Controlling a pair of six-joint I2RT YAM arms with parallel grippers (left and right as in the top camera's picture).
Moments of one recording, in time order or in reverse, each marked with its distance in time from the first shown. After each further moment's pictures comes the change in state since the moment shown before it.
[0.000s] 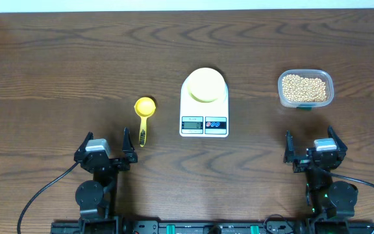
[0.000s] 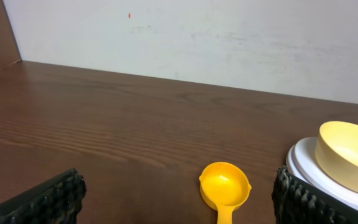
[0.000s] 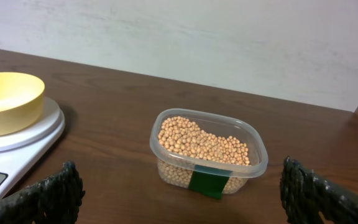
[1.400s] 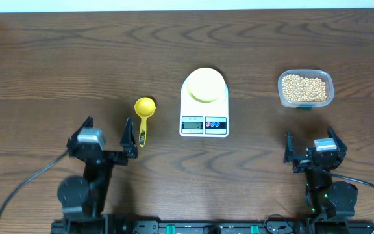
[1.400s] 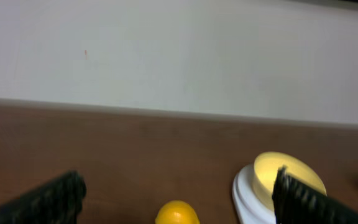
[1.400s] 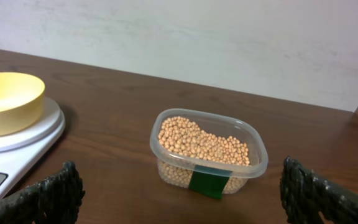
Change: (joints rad) left arm 0.000 0.267 0.336 -0.047 0.159 -0.018; right arm 0.000 0.000 0.000 0.001 0.000 0.000
